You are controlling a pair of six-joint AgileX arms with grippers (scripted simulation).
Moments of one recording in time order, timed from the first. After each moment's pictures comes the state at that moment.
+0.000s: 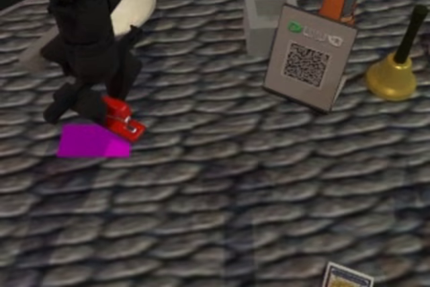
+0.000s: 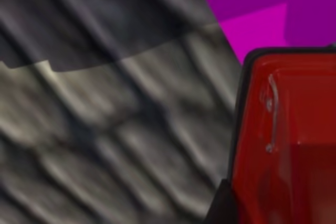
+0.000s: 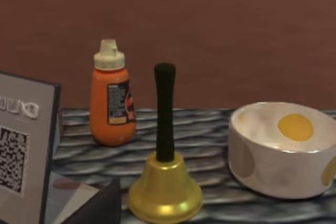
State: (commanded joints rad) left arm -0.35 2.03 1.68 -1.26 0.00 -1.36; right arm 0.00 0.00 0.00 0.00 0.00 0.00
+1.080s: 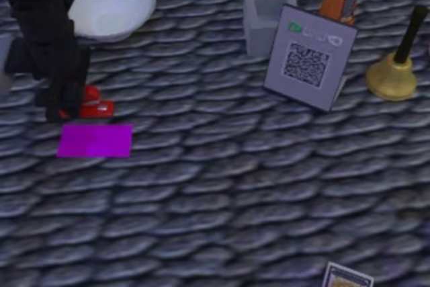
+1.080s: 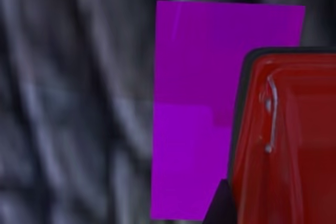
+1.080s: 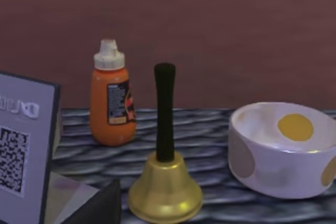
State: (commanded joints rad) left arm -0.18 2.13 1.69 -1.13 0.00 -1.77; right arm 0.00 0.00 0.00 0.00 0.00 0.00
